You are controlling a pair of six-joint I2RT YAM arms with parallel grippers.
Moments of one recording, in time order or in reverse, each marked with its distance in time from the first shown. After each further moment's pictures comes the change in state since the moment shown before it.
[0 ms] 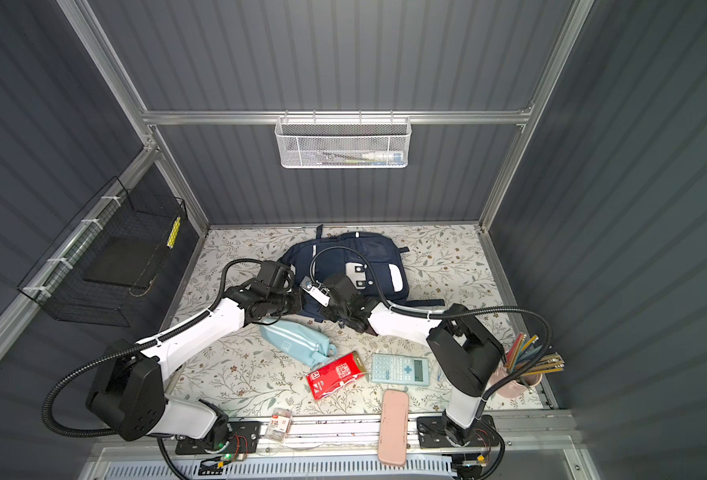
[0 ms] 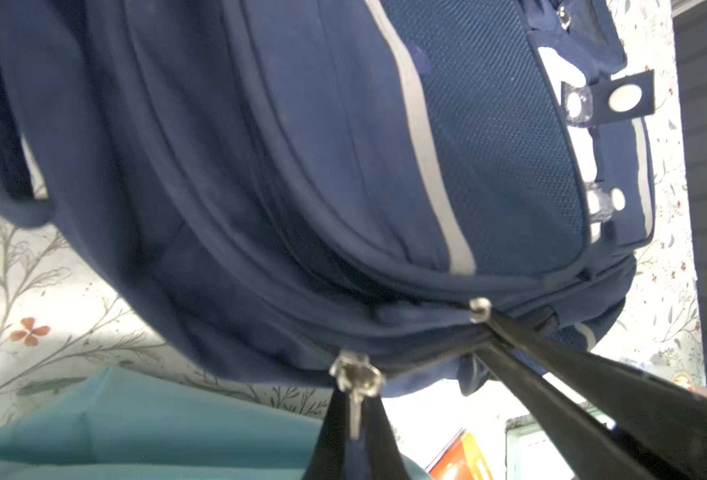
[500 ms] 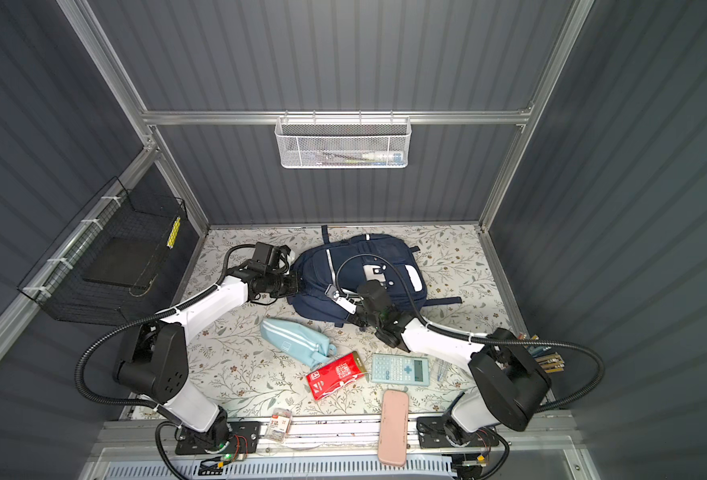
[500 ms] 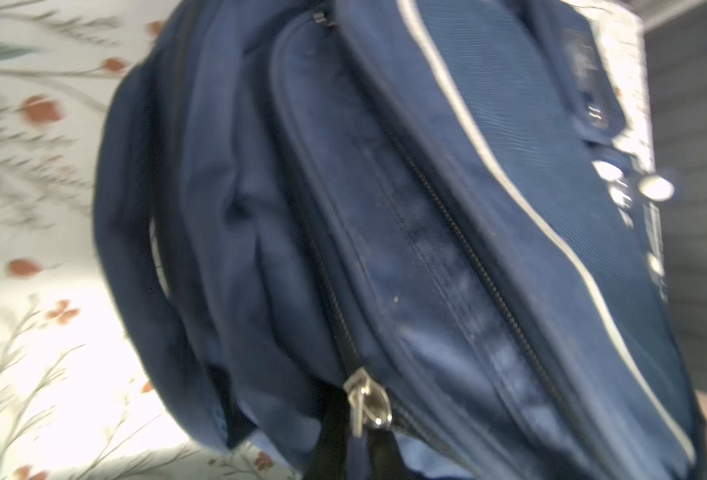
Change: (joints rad) left arm 0.161 0.188 0.169 0.023 0.204 0.166; right arm -0.123 -0.279 -0.287 0.111 -0.039 -0.162
